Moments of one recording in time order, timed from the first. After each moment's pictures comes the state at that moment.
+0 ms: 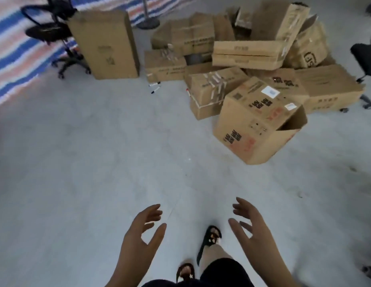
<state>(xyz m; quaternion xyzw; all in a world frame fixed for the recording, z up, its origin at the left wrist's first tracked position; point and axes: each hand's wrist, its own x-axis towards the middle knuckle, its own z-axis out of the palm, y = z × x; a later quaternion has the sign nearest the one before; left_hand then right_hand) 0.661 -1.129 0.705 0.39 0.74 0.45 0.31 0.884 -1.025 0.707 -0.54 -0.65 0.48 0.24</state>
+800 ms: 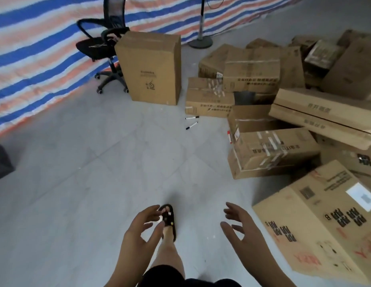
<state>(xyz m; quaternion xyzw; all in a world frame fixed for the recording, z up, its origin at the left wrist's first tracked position) 0.371 -0.724 0.695 0.28 0.79 0.50 0.23 0.552 -0.571 0.687 -0.43 -0.72 0.53 0.14</state>
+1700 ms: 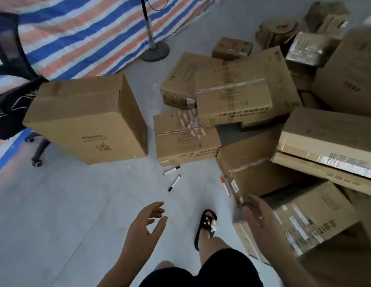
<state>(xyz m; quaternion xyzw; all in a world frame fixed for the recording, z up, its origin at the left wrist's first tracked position) -0.006 -0.125 0.658 0.39 0.77 0.38 0.33 0.248 -0.004 0.640 -0.59 -0.60 0.50 0.20</state>
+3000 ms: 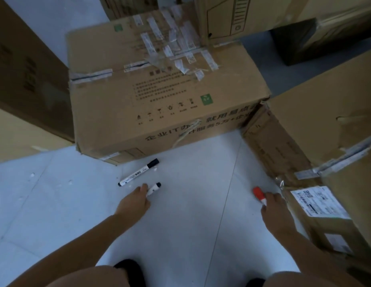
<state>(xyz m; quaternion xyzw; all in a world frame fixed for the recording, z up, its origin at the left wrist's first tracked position) -0.195 0.186 -0.080 0.54 0.77 -0.13 0.32 0.180 0.248 -0.104 -0.69 -0.67 0.23 -0.12</state>
